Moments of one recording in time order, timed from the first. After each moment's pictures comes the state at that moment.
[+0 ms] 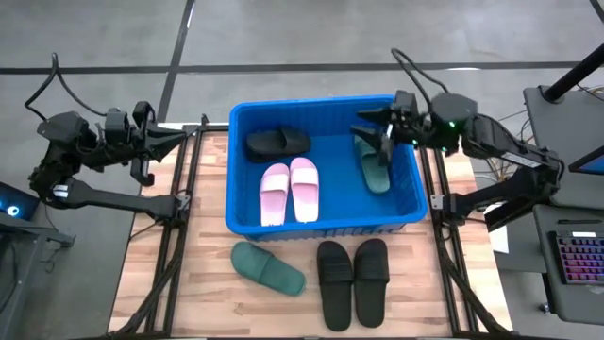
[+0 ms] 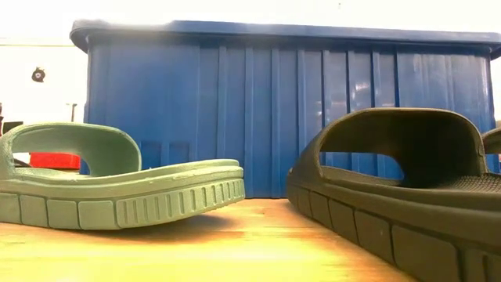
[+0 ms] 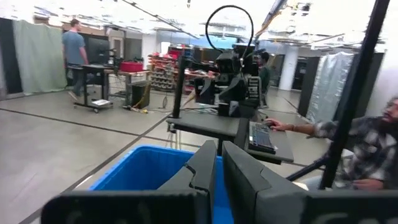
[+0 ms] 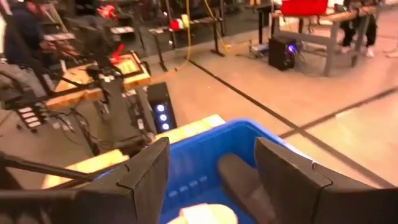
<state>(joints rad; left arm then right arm) 0.02 0.67 1.30 -0.58 -0.19 -0.10 -0.15 1.17 1.52 -0.50 0.17 0.18</state>
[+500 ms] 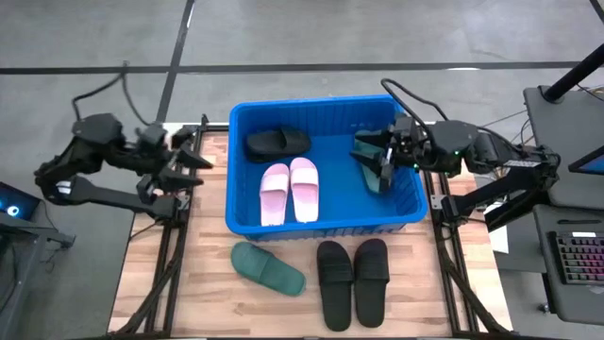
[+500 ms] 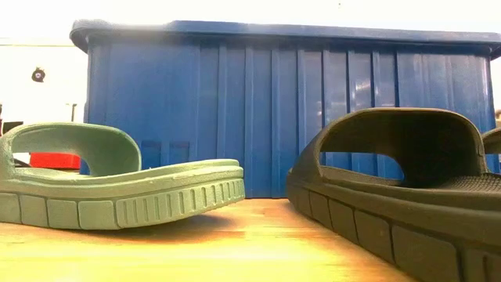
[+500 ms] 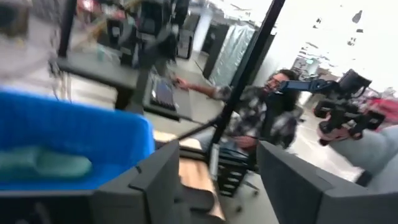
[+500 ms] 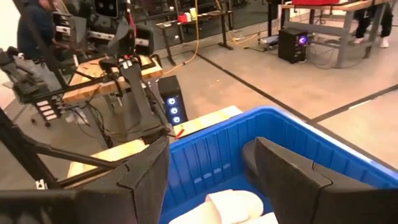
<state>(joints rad) 0.02 0.78 1.30 -0.58 0.23 -0.36 0.11 1.17 1.52 -0.53 0.39 0.26</state>
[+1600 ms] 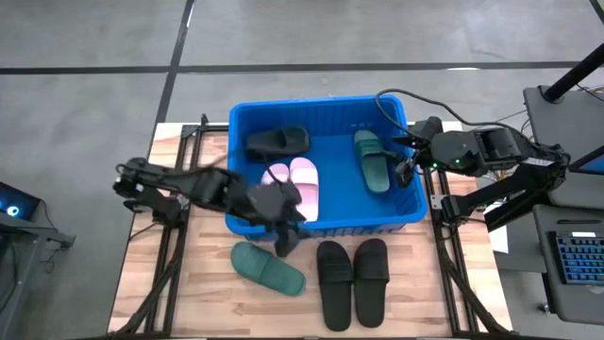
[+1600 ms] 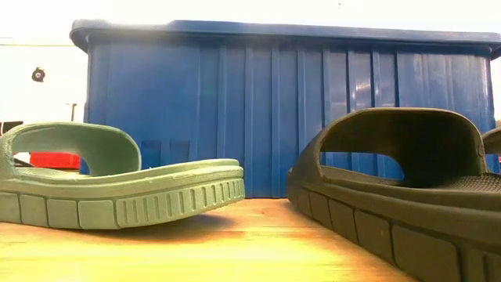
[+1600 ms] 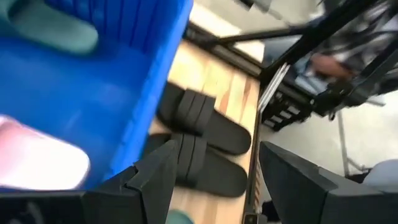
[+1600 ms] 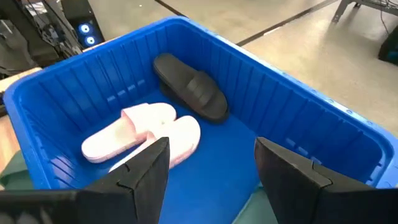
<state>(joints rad) -0.28 1.61 1.89 -0.89 -0.12 -0.69 0.12 1.08 1.52 -1.10 0.60 0.46</state>
